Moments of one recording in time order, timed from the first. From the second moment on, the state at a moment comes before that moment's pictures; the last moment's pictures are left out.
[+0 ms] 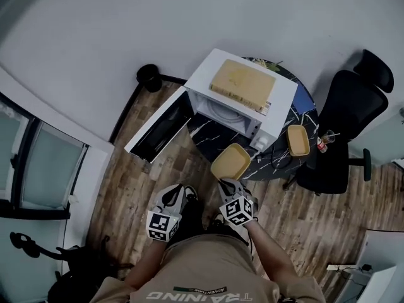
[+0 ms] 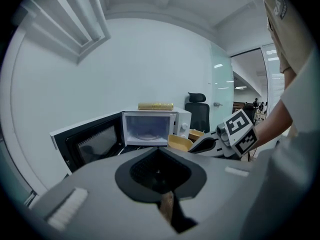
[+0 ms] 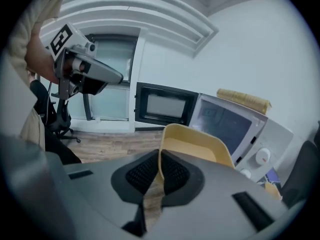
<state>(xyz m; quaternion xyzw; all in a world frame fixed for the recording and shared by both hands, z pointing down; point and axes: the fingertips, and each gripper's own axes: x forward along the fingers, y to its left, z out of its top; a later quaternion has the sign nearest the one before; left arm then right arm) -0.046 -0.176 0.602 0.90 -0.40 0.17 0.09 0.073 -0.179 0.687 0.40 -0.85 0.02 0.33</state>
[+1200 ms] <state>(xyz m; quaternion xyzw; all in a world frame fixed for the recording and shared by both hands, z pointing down) -0.138 -0.078 0.614 0.93 -0.33 0.12 0.11 -0.018 -0.067 0.656 0.50 -0.80 0.08 0.32</state>
